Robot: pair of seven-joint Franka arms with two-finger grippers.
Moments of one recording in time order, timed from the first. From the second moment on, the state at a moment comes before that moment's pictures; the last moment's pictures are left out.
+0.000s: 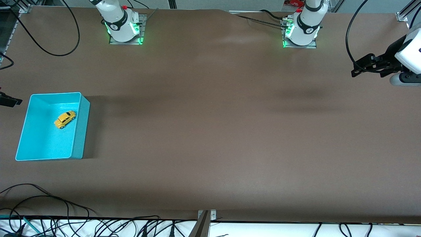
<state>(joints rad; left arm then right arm) -0.06 0.02 0.04 -1.53 -0.04 1.43 -0.06 -0.35 0.29 0.09 -1.43 -0.09 1.54 0.23</state>
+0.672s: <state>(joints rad) -0.06 0.02 0.04 -1.52 -0.04 1.43 -0.06 -0.04 0.22 0.02 -1.43 -0.02 1.63 0.18</state>
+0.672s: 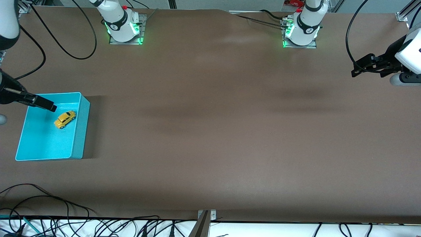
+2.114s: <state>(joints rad) -0.06 0.02 0.03 -1.52 -0.04 1.43 -0.06 -0.01 -0.01 -0.04 -1.62 0.01 1.64 0.09</state>
